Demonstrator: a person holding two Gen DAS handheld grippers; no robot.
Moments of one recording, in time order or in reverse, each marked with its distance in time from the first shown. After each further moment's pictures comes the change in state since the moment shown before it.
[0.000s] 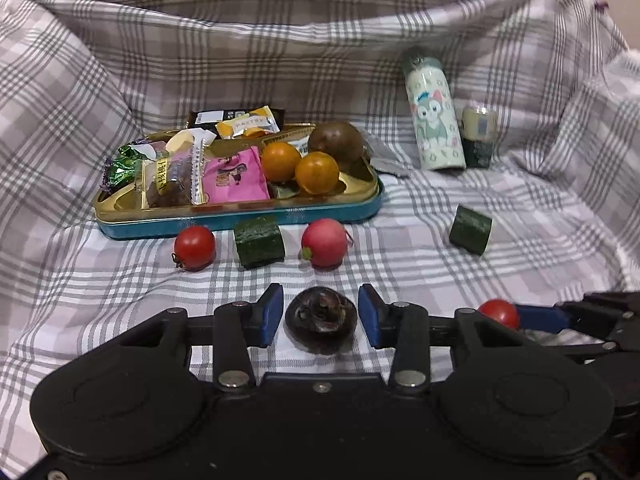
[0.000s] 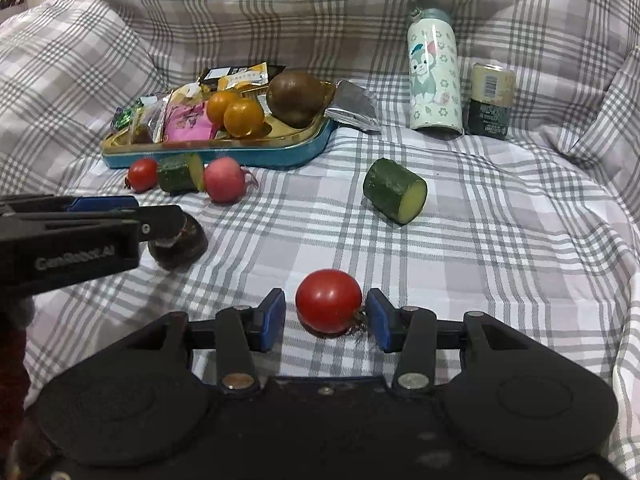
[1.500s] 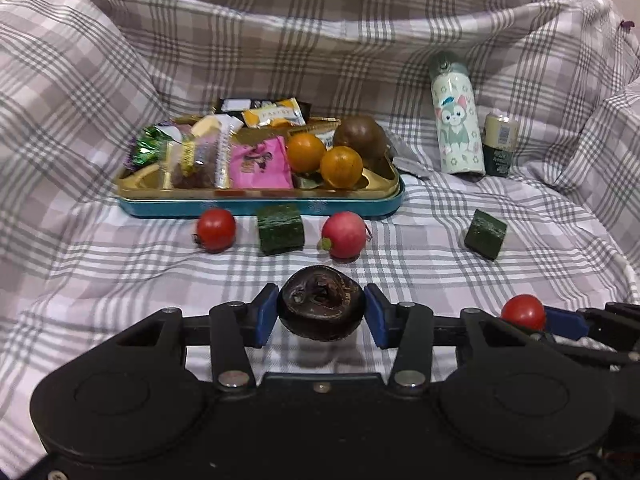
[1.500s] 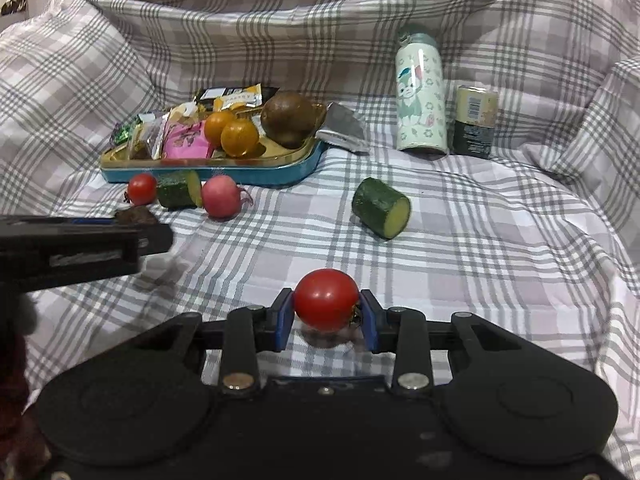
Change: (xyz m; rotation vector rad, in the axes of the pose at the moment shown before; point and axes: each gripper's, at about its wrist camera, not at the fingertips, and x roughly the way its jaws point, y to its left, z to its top) left arm -0.013 0.007 -0.007 -0.090 -0.005 0.039; right arm -0.021 -0.001 -0.003 0.014 -0.061 -0.033
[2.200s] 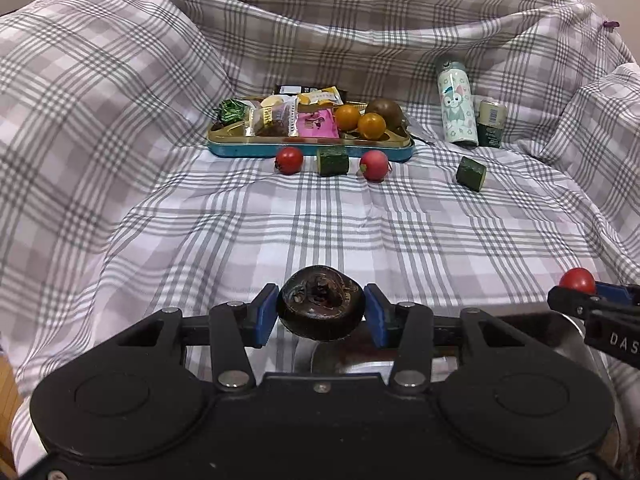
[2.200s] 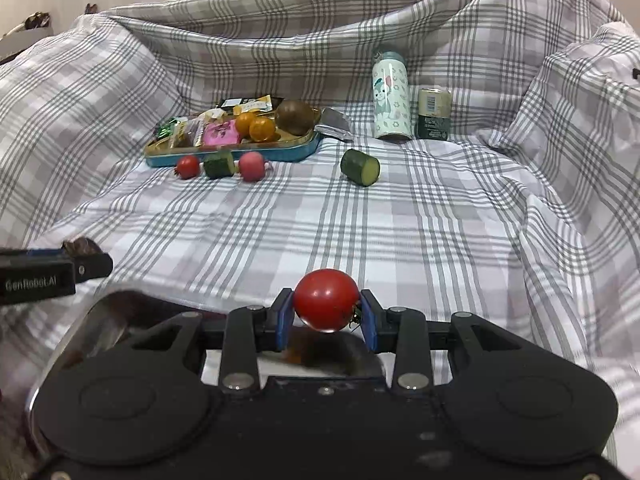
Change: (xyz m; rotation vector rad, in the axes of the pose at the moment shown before) left arm -0.114 0.020 -0.076 -0.027 0.000 0.066; right arm -0.117 0.004 -0.079 0.021 -0.054 -0.007
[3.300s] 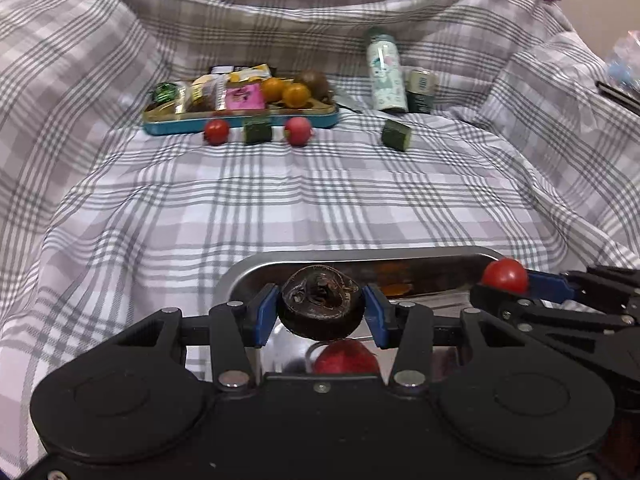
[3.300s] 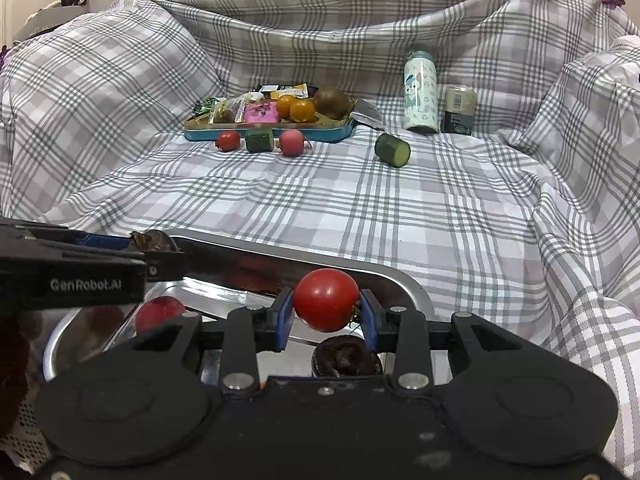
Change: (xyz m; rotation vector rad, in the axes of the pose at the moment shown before) left arm -0.010 -0.027 -0.024 0.078 0.048 -0.169; right arm -0.024 0.018 -0.038 -0.061 0.004 0.051
